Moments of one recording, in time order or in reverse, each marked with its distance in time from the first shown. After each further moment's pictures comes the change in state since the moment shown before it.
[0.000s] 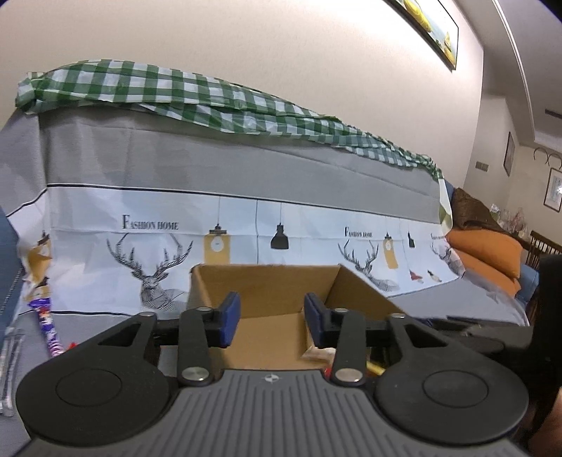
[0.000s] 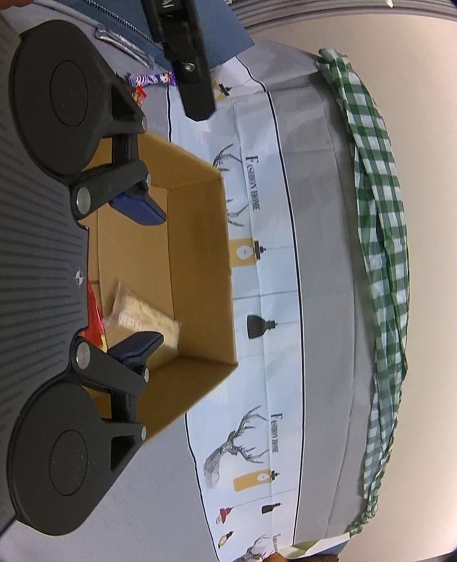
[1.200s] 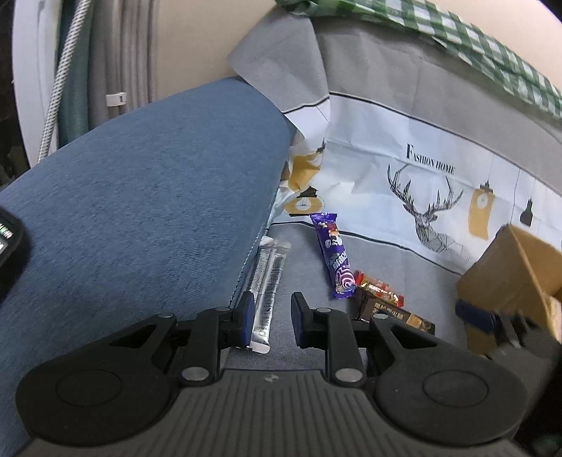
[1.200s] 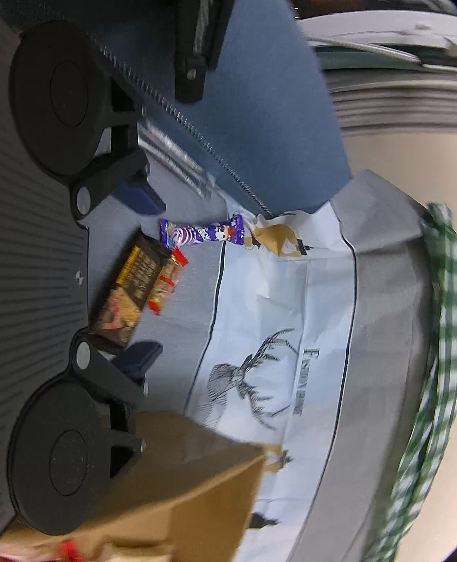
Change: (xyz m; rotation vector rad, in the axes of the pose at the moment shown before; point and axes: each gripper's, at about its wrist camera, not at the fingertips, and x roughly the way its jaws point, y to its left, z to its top) left arm -0.031 0.197 -0.023 -0.249 0.263 0.678; right arm 0.112 0.242 -0.054 -0.304 0.126 0.239
